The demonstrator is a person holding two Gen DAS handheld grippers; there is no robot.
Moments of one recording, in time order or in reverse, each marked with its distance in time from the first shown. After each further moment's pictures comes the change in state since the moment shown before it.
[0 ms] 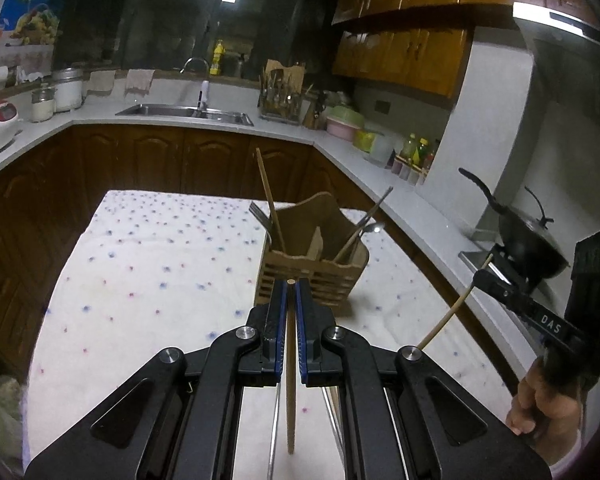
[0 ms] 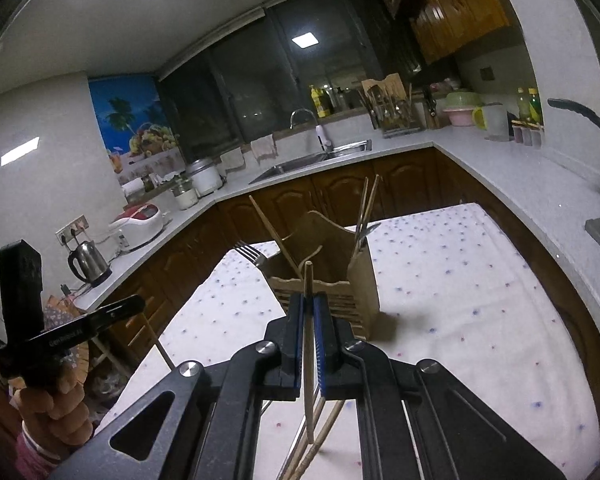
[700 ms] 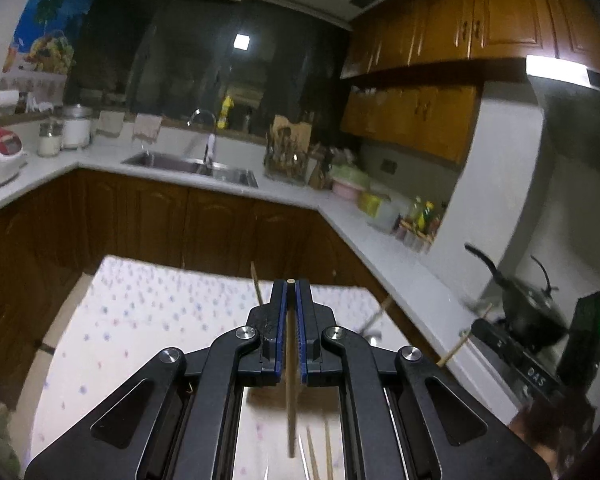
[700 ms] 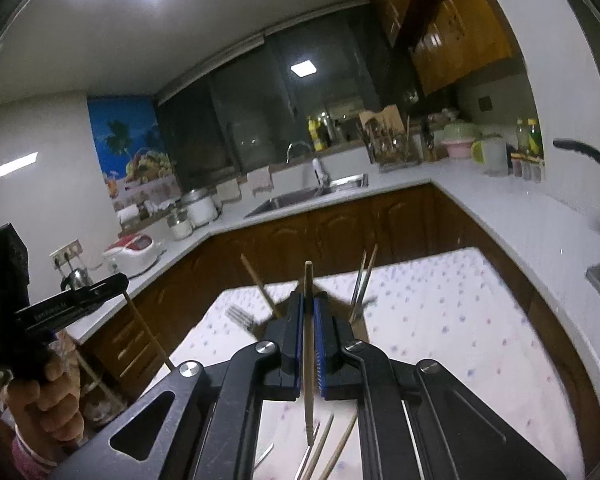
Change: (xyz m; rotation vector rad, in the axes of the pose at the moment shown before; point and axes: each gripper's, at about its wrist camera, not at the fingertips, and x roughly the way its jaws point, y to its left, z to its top) left arm 0.011 -0.009 0.095 -0.041 -0.204 0.022; right arm 0.012 -0.002 0.061 -0.013 -0.137 -0.026
